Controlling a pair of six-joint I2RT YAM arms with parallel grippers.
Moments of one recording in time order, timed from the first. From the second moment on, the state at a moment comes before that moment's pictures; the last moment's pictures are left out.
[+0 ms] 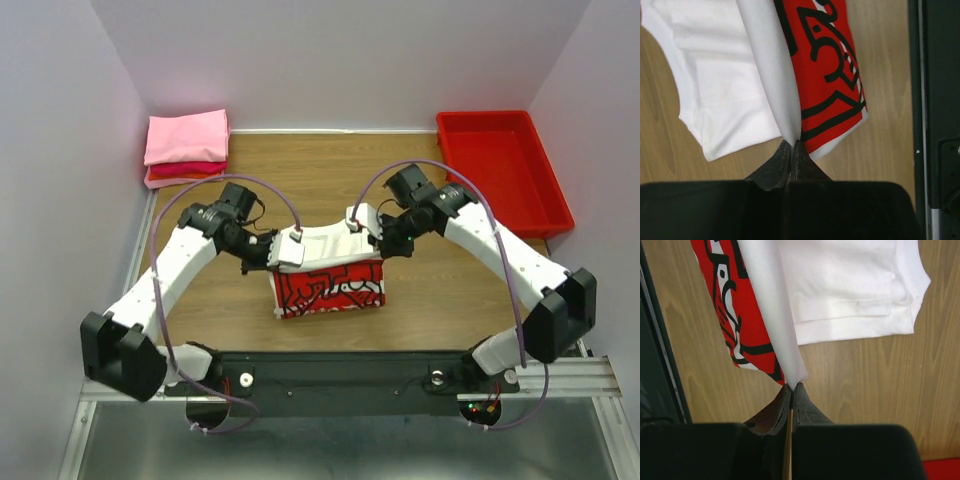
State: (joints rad) left arm -0.42 1.23 1.10 -1.10 0.63 1.25; right arm 0.59 1.45 1.35 -1.06 -0.38 -0.85
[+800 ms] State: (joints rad) left arm -0.17 2.20 1.71 -1.12 0.73 1.35; right arm 0.38 2.22 1.78 -0.98 -0.55 -0.98
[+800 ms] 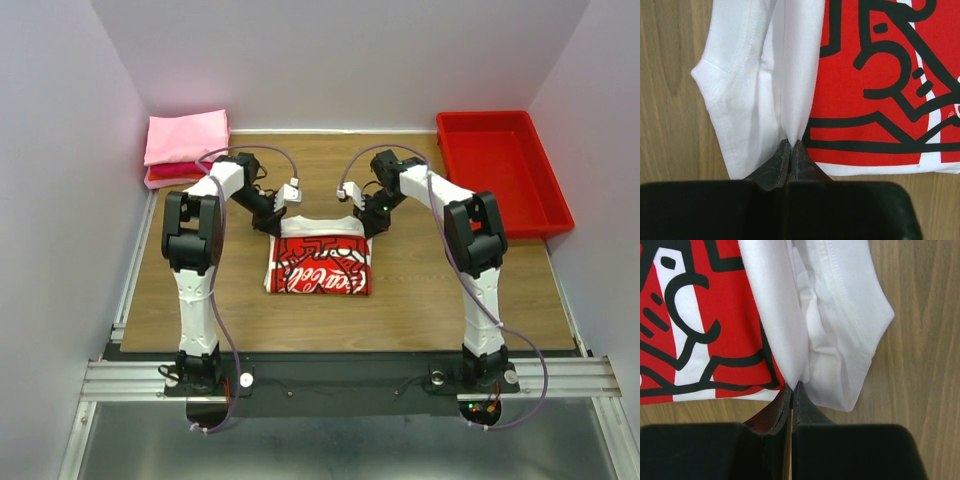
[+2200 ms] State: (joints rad) left arm -0.57 1.71 1.16 -0.66 0.69 0.93; right arm 0.52 2.29 1.82 -0.82 -0.90 -0.30
